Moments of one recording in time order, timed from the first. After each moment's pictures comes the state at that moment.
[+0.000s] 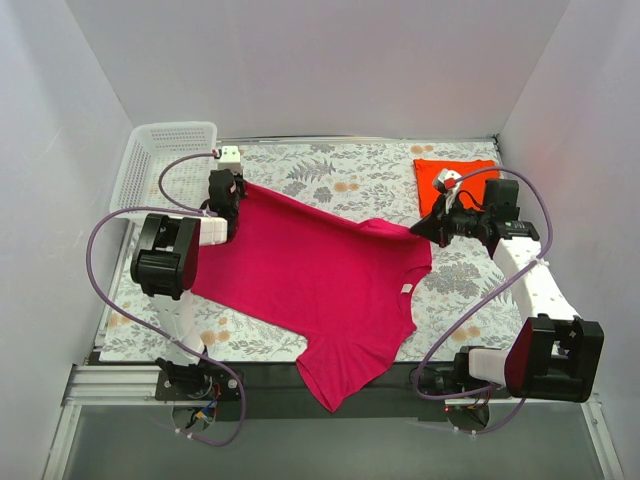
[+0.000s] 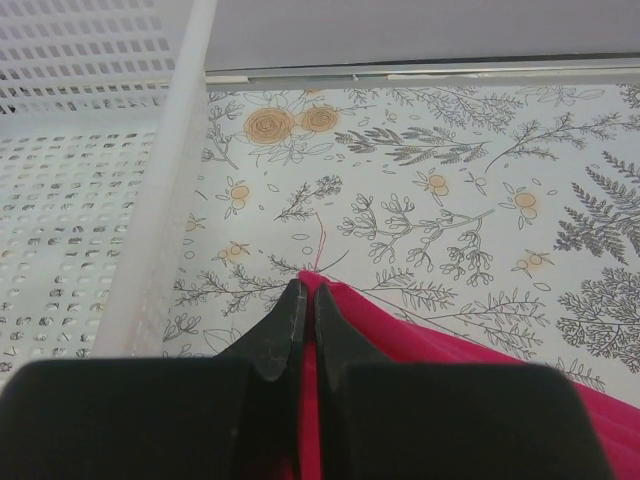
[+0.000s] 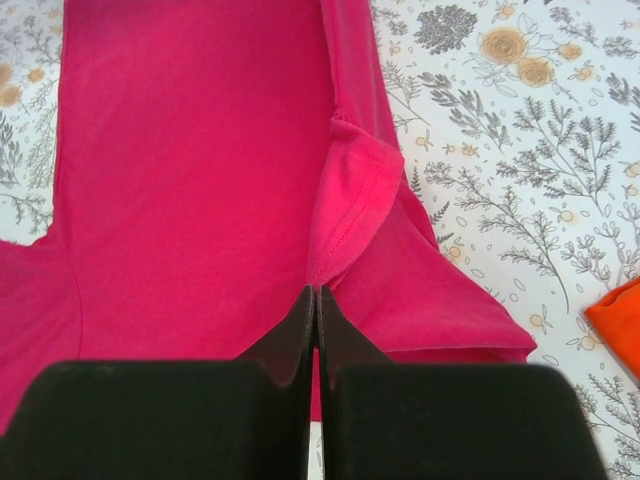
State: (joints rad) left arm -0.16 1.97 1.02 0.76 -0.25 0.04; right arm -0.04 1.25 0.93 -0.42 -1.01 -0.49
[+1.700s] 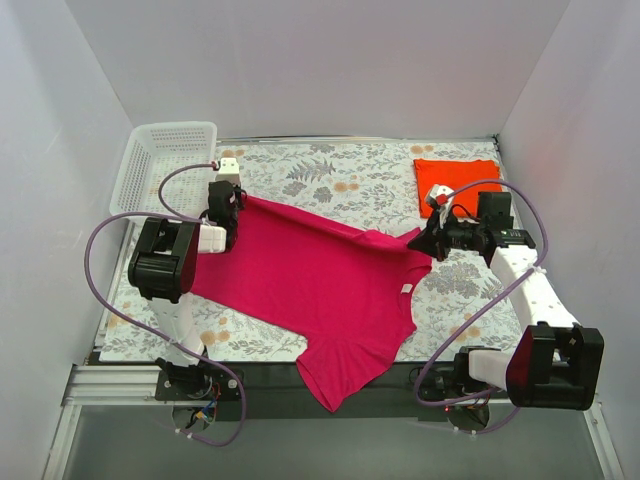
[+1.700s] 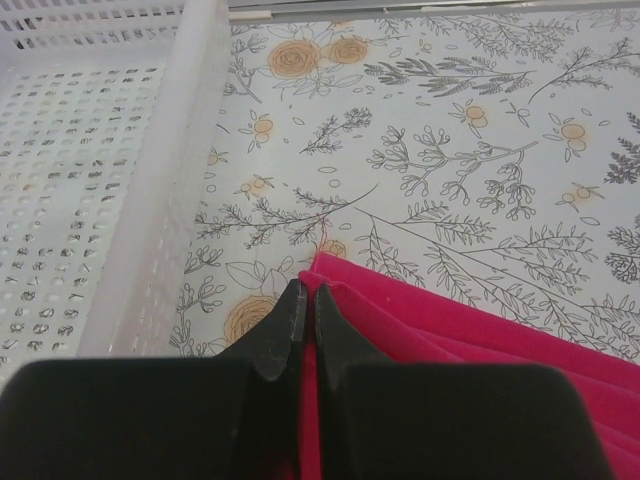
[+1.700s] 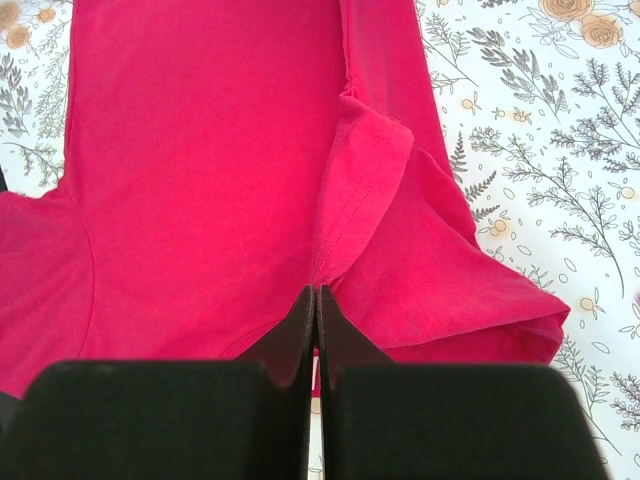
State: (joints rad) left arm -0.16 1.93 0.91 0.78 -0.29 0.05; right arm -0.01 1.20 0.85 -0.51 -1.01 -0.61
